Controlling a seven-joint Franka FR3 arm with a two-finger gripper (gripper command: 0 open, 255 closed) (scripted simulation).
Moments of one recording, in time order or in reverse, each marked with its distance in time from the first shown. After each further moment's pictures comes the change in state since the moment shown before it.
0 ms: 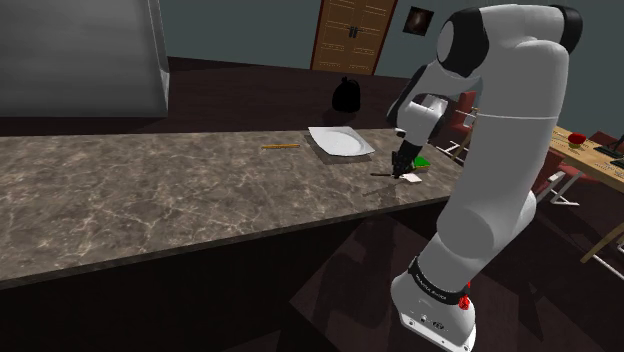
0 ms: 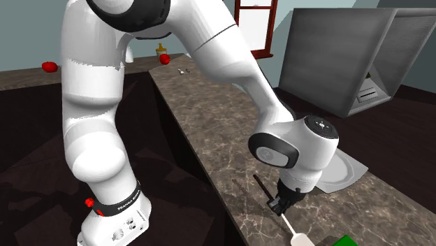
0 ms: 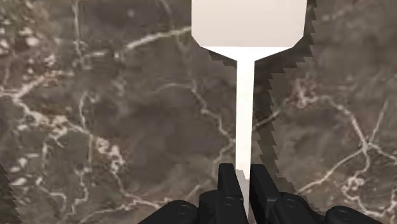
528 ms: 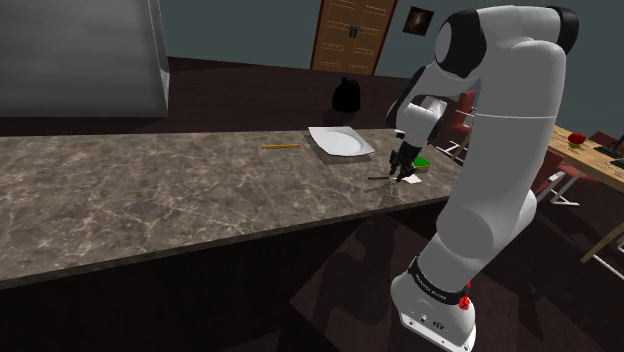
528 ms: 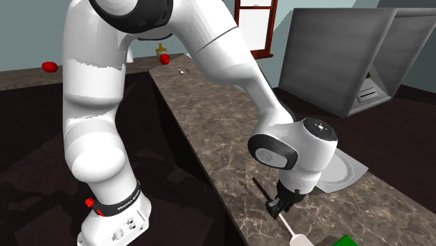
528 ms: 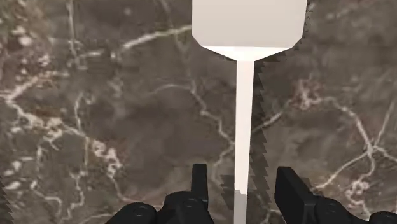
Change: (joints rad) arm -0.008 0.012 0.011 0.000 0.016 0.009 -0.011
